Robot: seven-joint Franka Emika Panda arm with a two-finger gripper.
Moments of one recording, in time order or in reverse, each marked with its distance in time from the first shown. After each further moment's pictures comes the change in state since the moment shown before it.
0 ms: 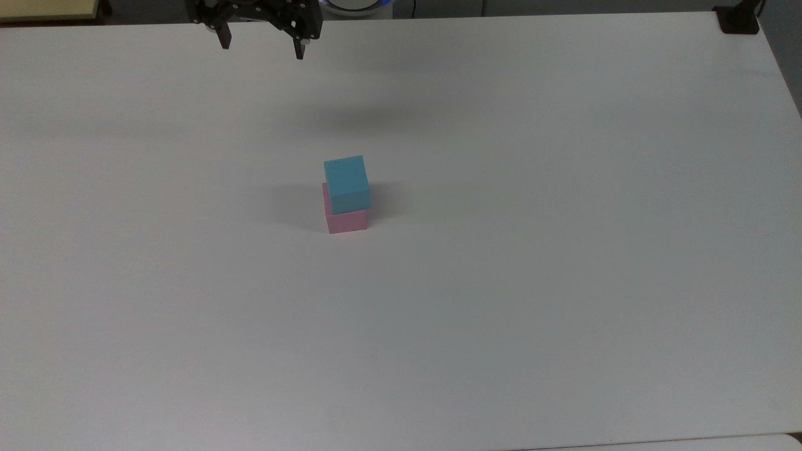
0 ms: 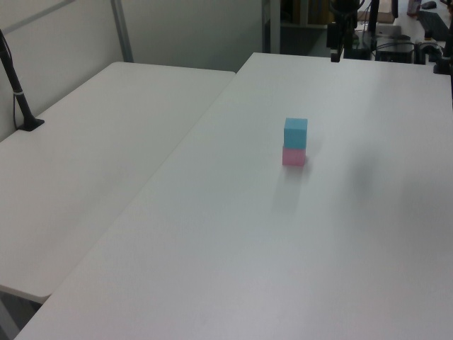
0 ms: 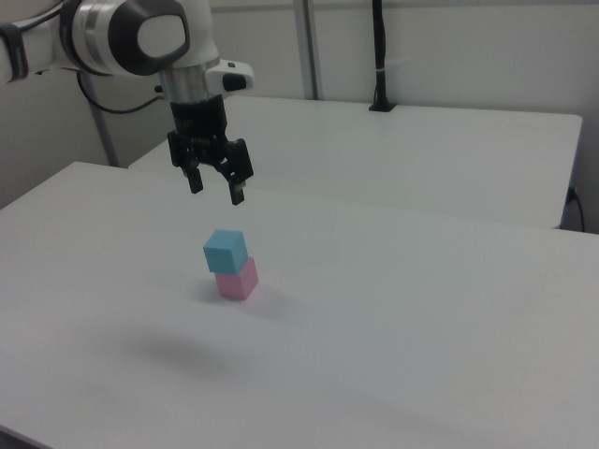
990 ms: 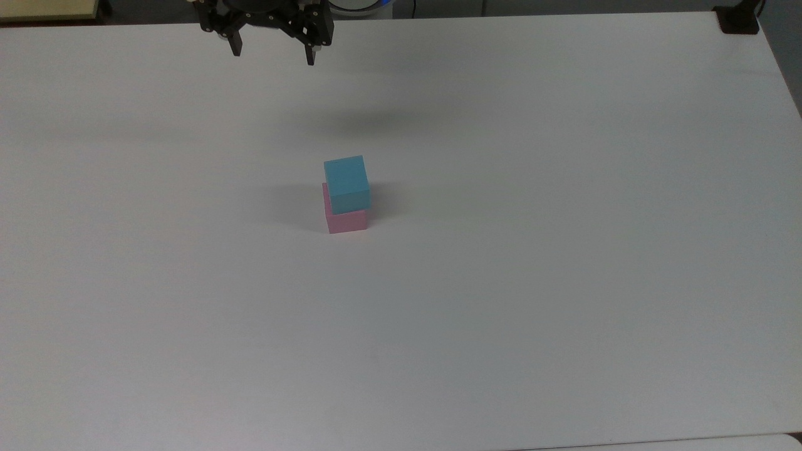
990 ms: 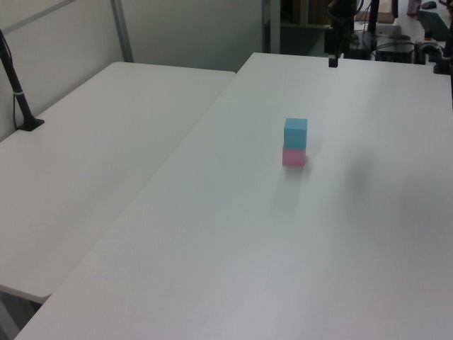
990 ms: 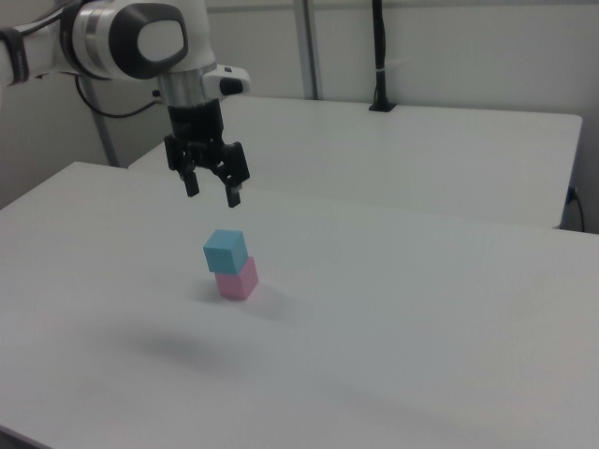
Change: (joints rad) arm 0.000 0.017 0.021 0.000 0.000 0.001 0.000
